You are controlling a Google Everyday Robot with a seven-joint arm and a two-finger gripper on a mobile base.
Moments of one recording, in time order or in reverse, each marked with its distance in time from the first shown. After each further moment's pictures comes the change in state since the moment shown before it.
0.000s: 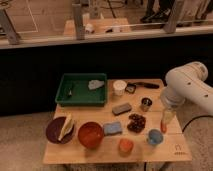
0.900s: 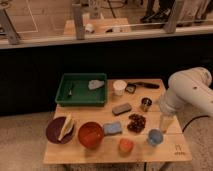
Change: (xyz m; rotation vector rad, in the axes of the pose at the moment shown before) arm -0.038 0.050 -0.008 -0.042 -0.156 -0.129
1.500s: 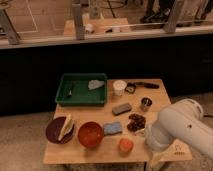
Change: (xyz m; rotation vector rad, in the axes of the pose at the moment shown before) arm -0.095 0.122 0.024 -0.078 -0.087 -0.243
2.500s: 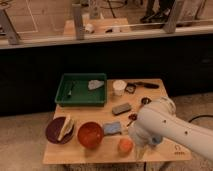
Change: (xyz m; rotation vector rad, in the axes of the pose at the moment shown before) arm -0.021 -0.053 0.045 -0.005 -0.009 -0.096
